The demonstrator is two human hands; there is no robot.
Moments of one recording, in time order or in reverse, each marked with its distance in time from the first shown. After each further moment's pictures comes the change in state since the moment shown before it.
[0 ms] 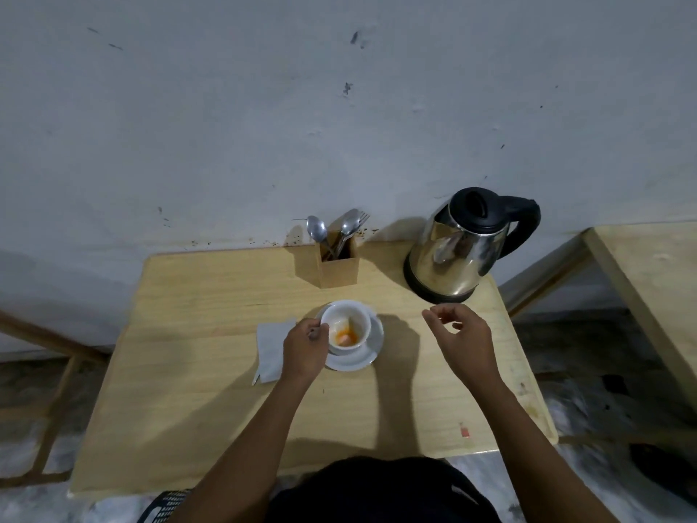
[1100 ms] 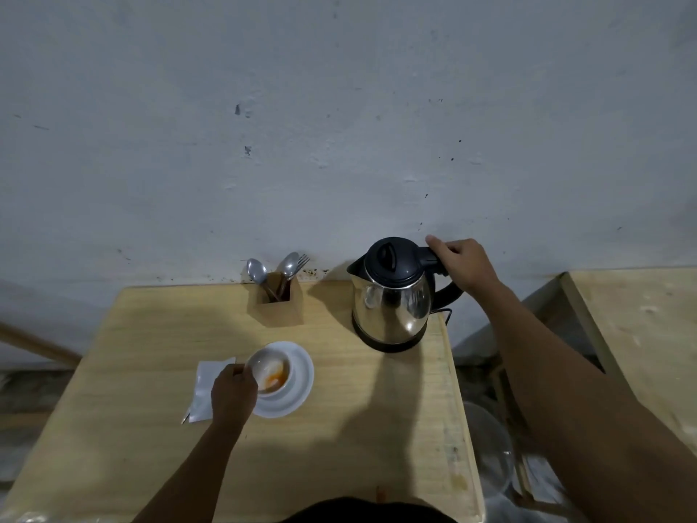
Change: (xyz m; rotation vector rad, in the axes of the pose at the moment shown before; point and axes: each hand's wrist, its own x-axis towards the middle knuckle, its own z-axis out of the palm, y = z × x) left_hand -0.016 0.042 0.042 0.171 0.330 -0.187; right_hand 0.242 0.008 -0.135 -0.018 -0.218 -0.104
